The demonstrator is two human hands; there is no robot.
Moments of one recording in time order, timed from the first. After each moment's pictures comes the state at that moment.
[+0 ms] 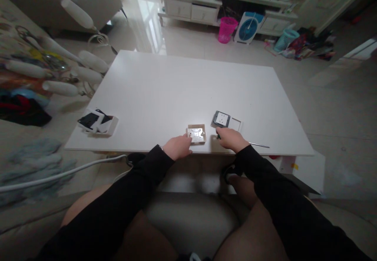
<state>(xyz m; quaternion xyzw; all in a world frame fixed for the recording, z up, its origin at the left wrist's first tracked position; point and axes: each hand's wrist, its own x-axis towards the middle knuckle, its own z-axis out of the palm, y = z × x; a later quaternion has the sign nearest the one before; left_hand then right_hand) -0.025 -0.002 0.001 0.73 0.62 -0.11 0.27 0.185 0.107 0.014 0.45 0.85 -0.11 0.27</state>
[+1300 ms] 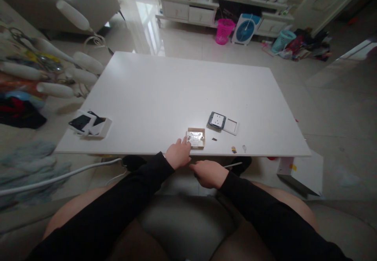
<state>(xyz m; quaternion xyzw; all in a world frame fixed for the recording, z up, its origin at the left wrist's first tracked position) 0.009 -0.012 -0.004 0.72 0.64 -0.14 0.25 0.171 0.005 0.008 0.23 0.90 -0.26 0.27</state>
